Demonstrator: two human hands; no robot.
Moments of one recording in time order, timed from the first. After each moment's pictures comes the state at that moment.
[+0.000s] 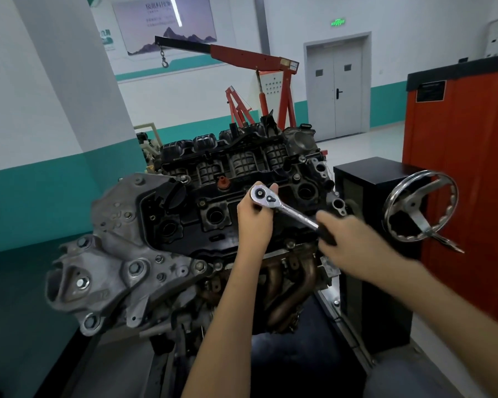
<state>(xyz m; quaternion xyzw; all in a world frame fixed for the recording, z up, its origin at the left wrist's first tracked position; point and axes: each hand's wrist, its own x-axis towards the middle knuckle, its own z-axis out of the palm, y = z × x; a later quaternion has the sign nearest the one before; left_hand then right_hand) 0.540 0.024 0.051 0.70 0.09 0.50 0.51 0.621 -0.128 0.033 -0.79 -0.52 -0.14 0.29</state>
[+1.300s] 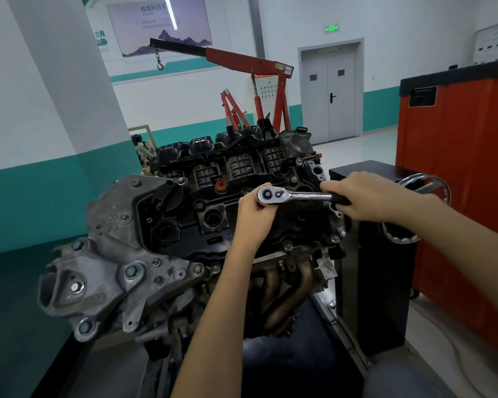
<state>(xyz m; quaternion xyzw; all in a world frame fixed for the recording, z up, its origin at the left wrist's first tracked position) 0.536 0.029 0.062 0.78 0.08 0.43 0.45 0.671 -0.134 0.106 -0.79 -0.58 -0.19 0.06</state>
